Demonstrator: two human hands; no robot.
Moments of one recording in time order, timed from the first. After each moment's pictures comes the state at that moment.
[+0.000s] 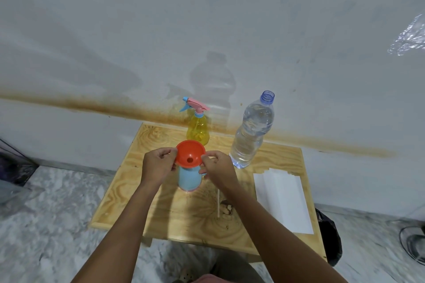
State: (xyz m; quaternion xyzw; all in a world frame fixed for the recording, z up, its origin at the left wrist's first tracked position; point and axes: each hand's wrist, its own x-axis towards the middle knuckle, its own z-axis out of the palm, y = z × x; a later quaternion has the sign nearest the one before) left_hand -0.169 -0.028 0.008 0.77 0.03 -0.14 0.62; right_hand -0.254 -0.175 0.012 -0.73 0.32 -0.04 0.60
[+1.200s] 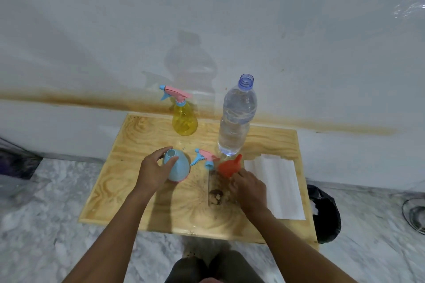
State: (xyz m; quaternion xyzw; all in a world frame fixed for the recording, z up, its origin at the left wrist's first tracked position) left_hand -0.183 -0.055 -0.034 0.85 -0.09 -0.15 0.51; right_hand -0.354 -0.266 -0.078 -0.97 0.18 -0.12 0.12
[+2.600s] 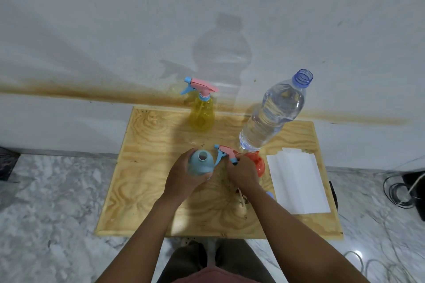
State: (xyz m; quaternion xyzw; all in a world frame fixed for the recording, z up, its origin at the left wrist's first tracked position) left_hand -0.157 -0.035 -0.084 0.81 -0.18 -0.24 0.51; right_hand -0.243 -0.210 -0.098 -0.79 0.46 0.02 0.40
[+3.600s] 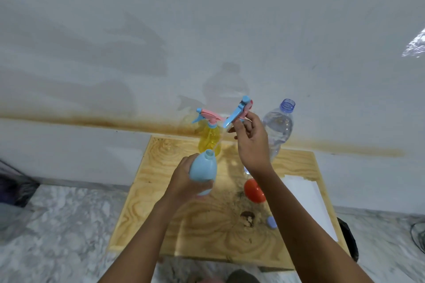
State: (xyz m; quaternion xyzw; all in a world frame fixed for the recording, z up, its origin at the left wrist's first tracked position) left_hand -0.148 -0.024 -0.015 0.79 -0.21 -0.19 0.54; right_hand -0.214 -0.182 0.097 -0.69 0.19 -0.31 0.62
